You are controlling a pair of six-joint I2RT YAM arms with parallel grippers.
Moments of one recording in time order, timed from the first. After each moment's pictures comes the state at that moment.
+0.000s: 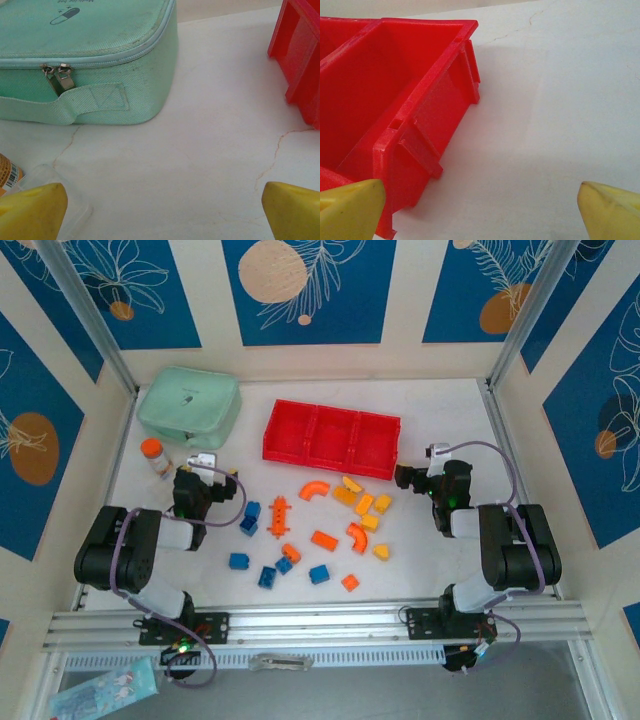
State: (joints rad) left arm -0.11 1.56 0.35 0.87 -0.07 0.08; right arm -0.01 1.53 0.41 0.69 -0.20 0.07
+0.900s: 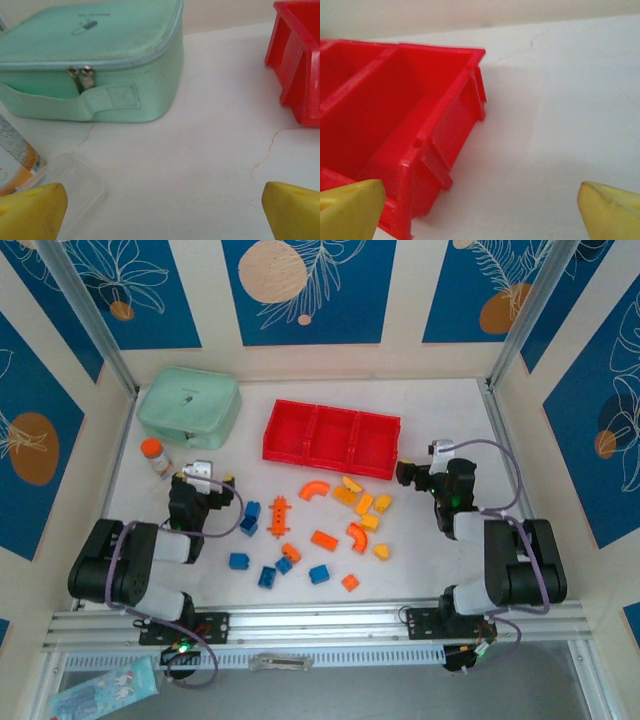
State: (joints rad) left arm -0.11 1.45 0.24 0.95 -0.09 0.08; right arm -0.01 1.40 0.41 0.62 -0.21 0.07
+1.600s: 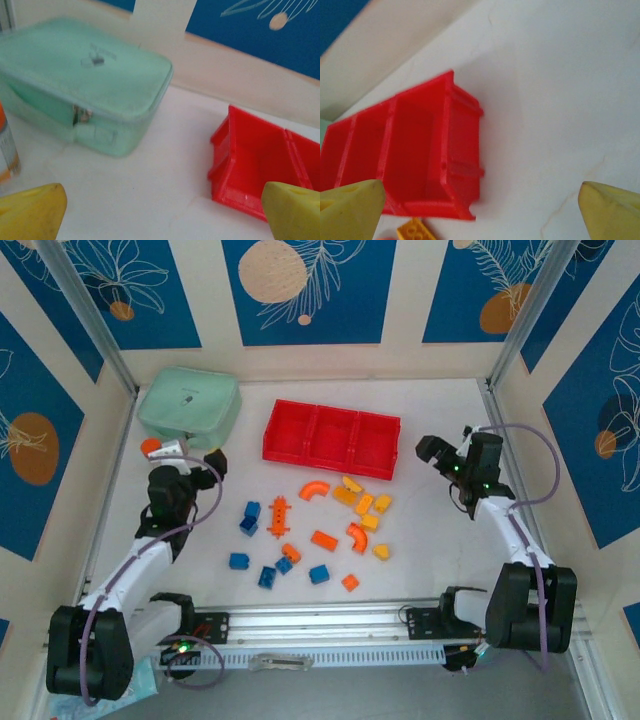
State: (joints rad) left arm -0.10 1.00 0.45 0.28 -0.03 -0.38; right arm -0.09 1.19 0.71 -0.15 -0.27 0.54
